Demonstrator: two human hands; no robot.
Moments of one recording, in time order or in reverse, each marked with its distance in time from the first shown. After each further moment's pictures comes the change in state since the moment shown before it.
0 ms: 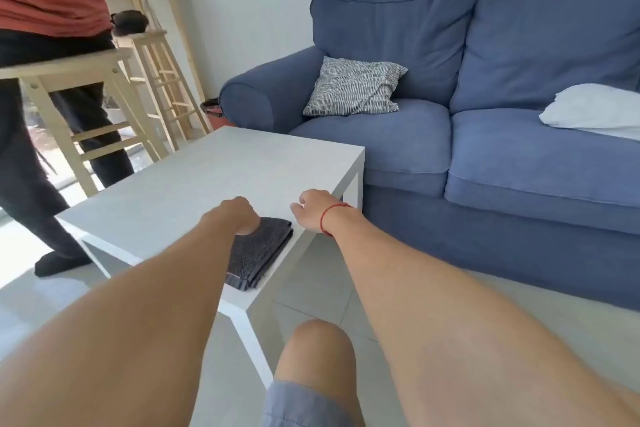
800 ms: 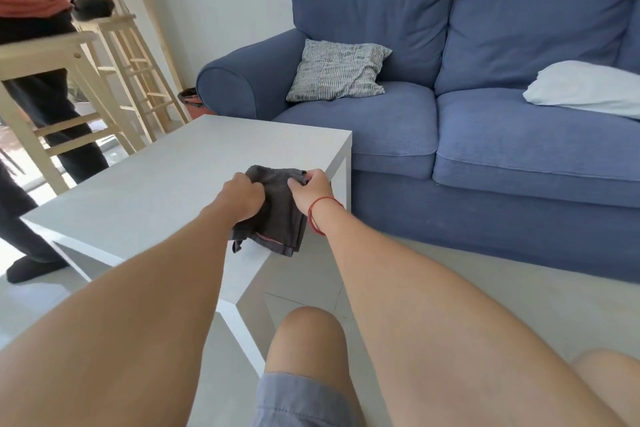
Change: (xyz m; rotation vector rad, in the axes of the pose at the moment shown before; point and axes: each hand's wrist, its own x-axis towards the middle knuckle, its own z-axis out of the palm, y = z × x) left_hand 0.010 0.027 0.009 -0.396 0.118 0.066; right_hand 0.010 0.005 0.019 0.842 0.304 0.198
